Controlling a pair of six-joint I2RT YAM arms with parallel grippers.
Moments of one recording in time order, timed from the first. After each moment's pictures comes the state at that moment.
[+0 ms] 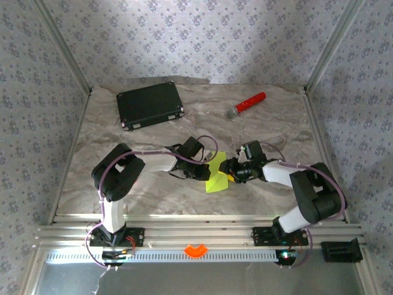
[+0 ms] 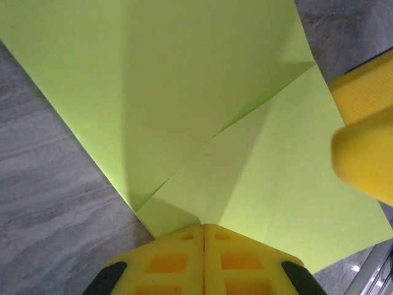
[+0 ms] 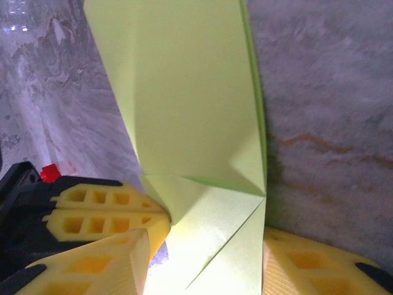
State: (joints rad) left arm -0.81 1.89 1.05 -0.24 0.46 -0.51; right arm 0.37 1.51 0.55 -0.01 -0.60 0.86
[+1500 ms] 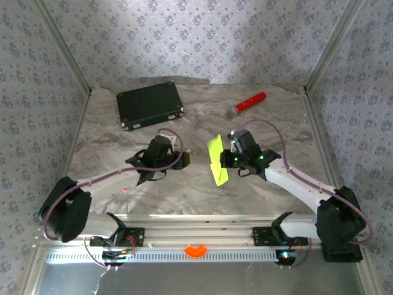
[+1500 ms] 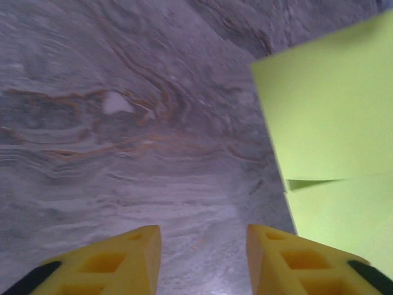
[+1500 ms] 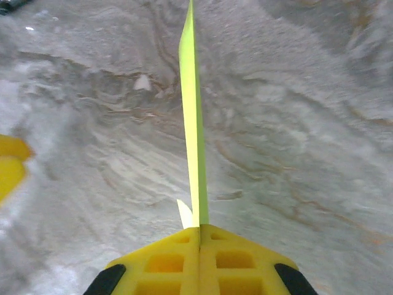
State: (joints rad) left arm -0.68 1.33 0.69 -0.04 0.12 -0.65; right arm 0.62 1.25 0.83 -0.44 -0.05 0.55
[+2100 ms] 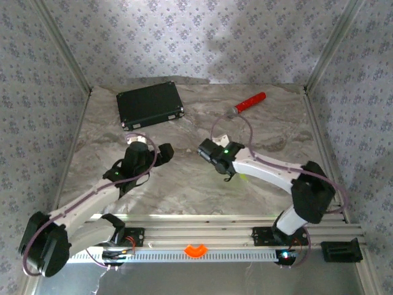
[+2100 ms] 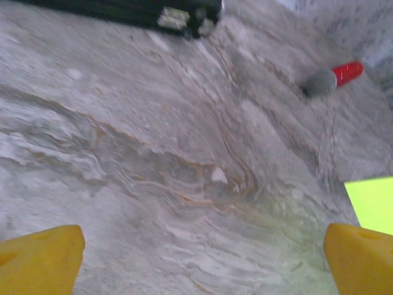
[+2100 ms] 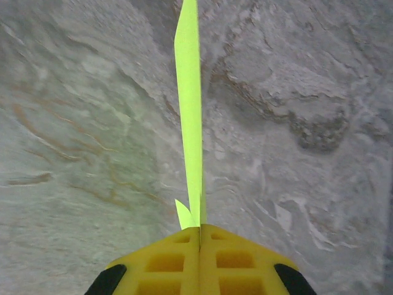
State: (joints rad) left arm -0.56 0.99 0.54 -0.08 -0.13 -0.77; right arm 0.89 1.59 1.15 -0.96 0.70 0.46
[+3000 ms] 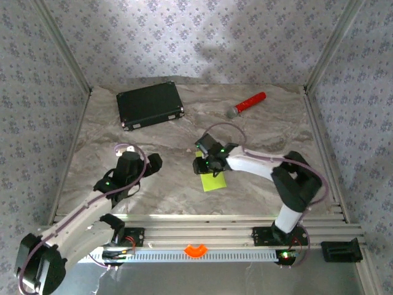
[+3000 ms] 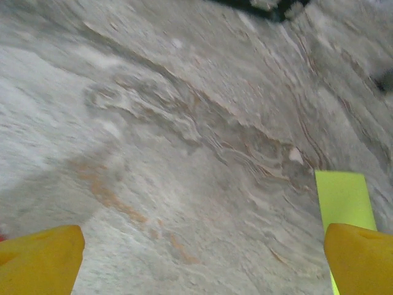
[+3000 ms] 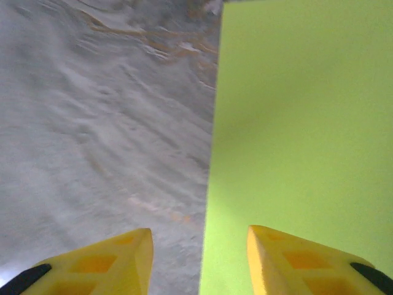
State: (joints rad) left arm -0.51 0.87 0.45 -0.26 -0.14 -0.79; right arm 0.79 1.67 1.03 -0.41 -0.10 0.58
